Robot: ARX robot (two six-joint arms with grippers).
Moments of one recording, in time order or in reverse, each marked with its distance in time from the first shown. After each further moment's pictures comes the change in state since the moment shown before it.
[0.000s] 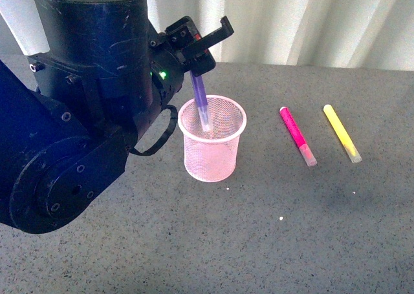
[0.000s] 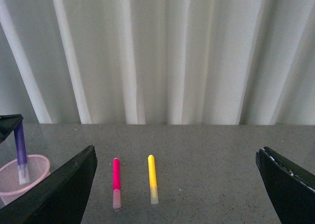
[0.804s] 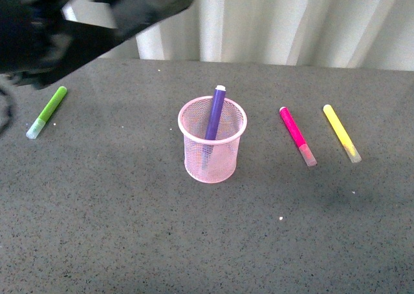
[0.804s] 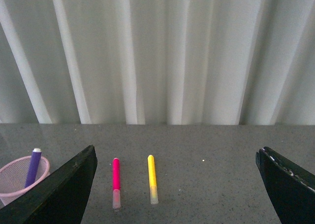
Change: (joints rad) left arm 0.168 -0.777 -0.374 -0.591 0.554 0.146; right arm 0.000 0.000 0.000 0.000 0.000 0.000
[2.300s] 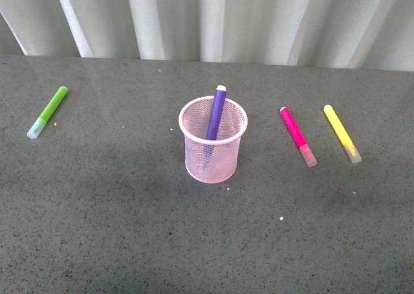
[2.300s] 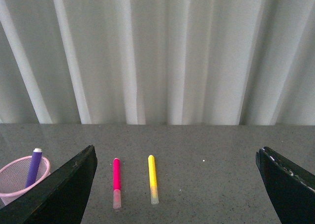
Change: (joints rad) left arm 0.318 -1.107 -0.505 -0.331 -0.315 0.438; right arm 0.000 0.000 0.000 0.000 0.000 0.000
